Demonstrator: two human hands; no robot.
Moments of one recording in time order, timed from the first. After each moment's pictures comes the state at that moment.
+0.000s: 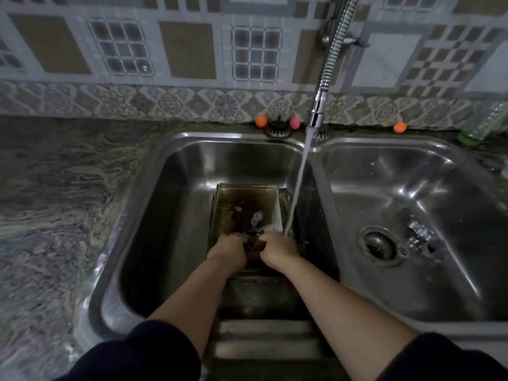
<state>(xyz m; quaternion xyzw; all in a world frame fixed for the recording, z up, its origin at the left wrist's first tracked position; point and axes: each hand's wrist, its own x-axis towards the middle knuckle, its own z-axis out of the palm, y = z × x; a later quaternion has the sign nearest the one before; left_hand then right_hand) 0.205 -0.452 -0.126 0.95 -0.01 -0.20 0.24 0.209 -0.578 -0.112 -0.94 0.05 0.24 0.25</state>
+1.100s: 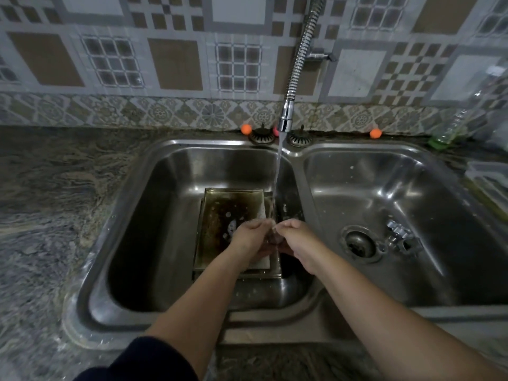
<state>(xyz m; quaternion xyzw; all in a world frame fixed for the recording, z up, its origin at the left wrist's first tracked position) 0.184 -0.528 -0.060 0.65 0.20 -0.20 0.70 0.190 -0.644 -0.060 -0.76 0.19 0.19 0.59</state>
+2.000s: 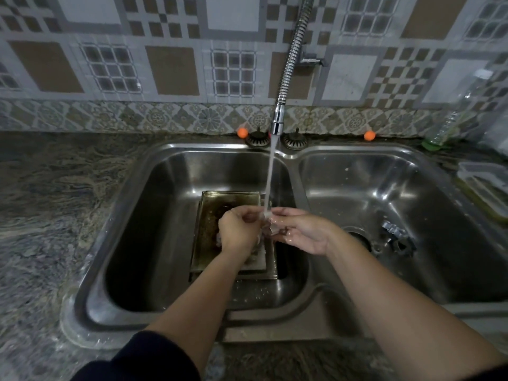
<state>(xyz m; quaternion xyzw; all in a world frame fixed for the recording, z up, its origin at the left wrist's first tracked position) 0.182 -0.528 -0.045 0.79 0.12 0.03 0.60 0.201 -0.674 -0.028 -0.56 0.09 0.32 0.76</state>
